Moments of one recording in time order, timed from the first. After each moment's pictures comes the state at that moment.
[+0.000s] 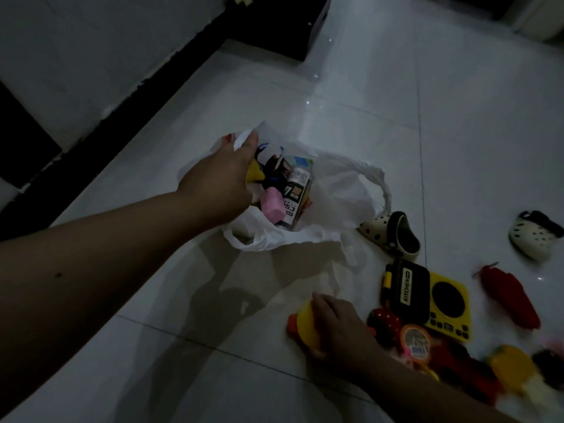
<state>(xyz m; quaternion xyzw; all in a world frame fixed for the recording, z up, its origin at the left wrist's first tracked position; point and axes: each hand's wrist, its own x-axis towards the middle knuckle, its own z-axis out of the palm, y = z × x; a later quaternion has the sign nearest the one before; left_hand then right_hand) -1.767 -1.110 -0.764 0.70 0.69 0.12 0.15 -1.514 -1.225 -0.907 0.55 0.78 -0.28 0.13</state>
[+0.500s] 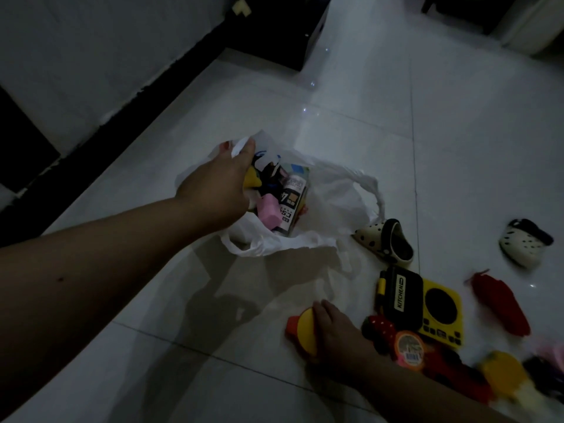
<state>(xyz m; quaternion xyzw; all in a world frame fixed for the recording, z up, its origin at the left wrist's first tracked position) -1.768 -1.110 -0.763 0.69 0.69 0.13 0.15 -1.517 -1.216 -0.904 0.59 0.71 -0.34 0.21</state>
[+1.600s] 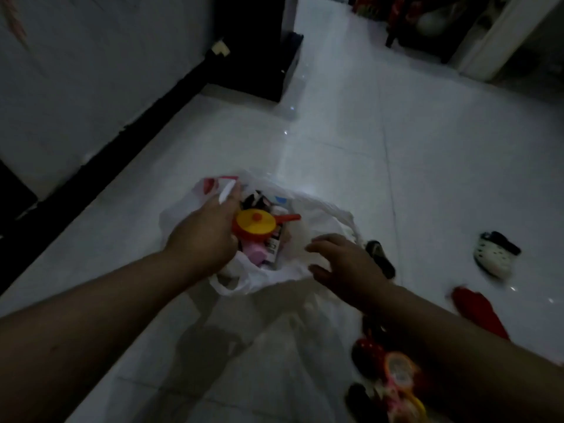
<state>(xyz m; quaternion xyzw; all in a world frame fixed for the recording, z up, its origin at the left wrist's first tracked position) -1.770 -1.101 -0.792 0.69 0.67 0.20 0.16 -1.526 -1.112 -0.797 0.54 0.82 -0.14 -0.06</state>
